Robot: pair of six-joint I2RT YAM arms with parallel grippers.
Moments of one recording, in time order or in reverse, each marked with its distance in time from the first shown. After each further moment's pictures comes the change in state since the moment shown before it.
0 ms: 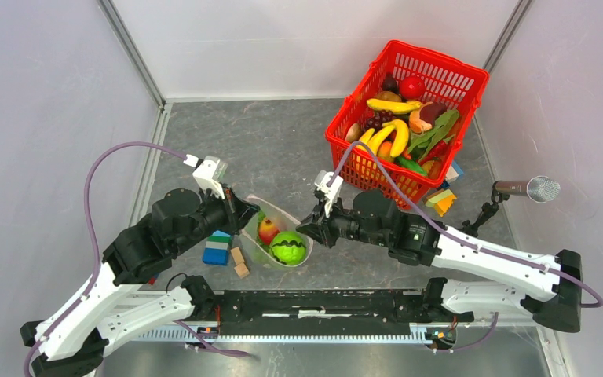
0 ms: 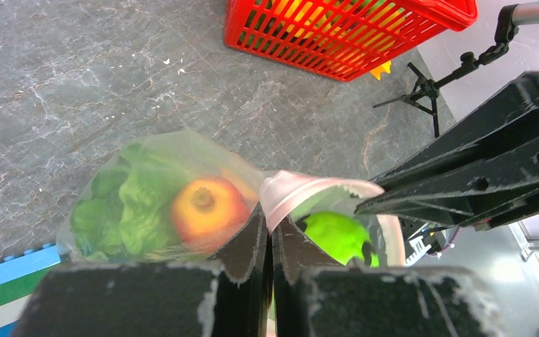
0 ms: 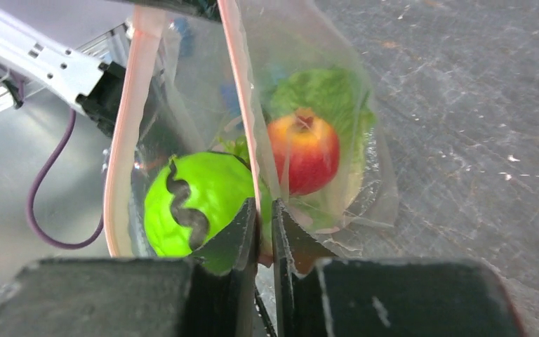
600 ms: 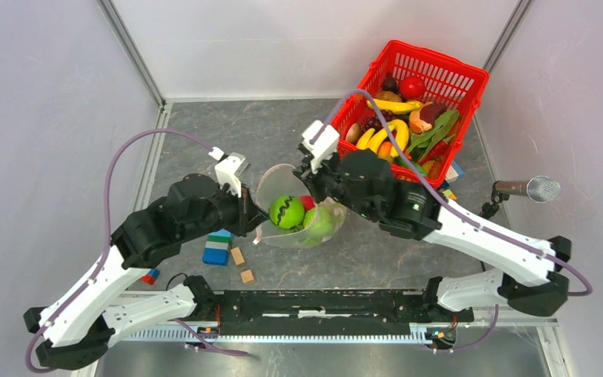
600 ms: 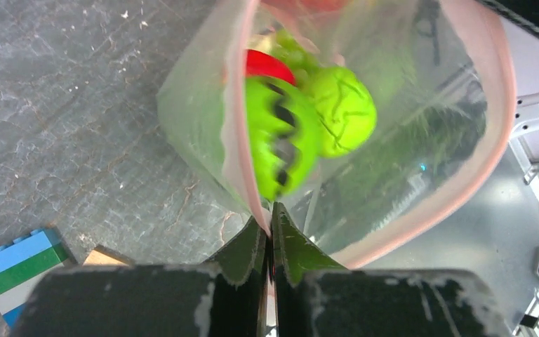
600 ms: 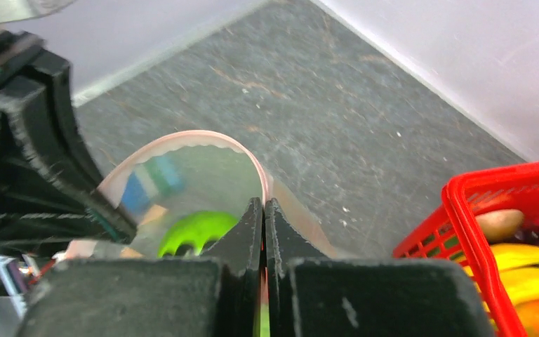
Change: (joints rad) left arm 0.000 0.129 0.134 -0.127 0.162 0.072; right arm 0.000 0.172 0.503 -0.239 0.351 -0.187
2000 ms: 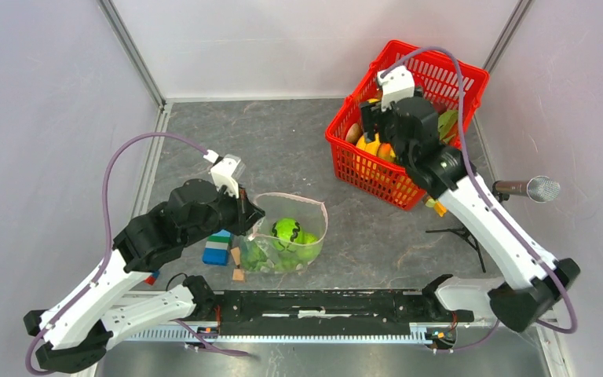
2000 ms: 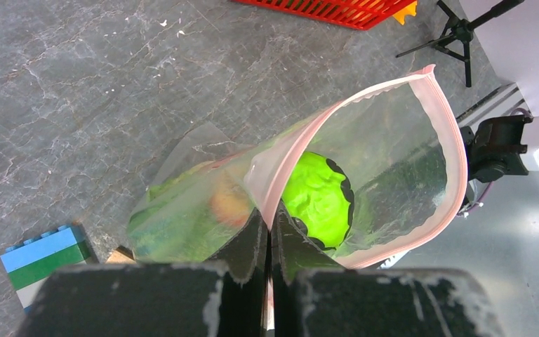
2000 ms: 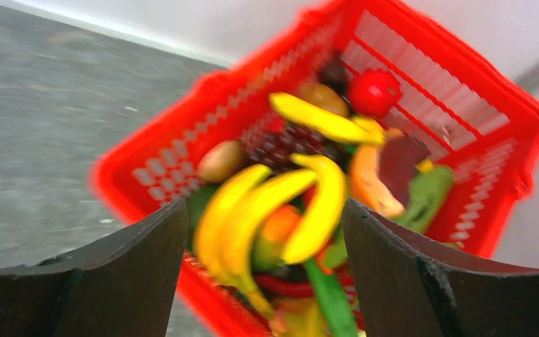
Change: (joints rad) left arm 0.000 -0.029 -0.066 0.032 -0.100 -0.001; right arm -0.515 -0.010 -0.018 -0.021 0.142 -0.114
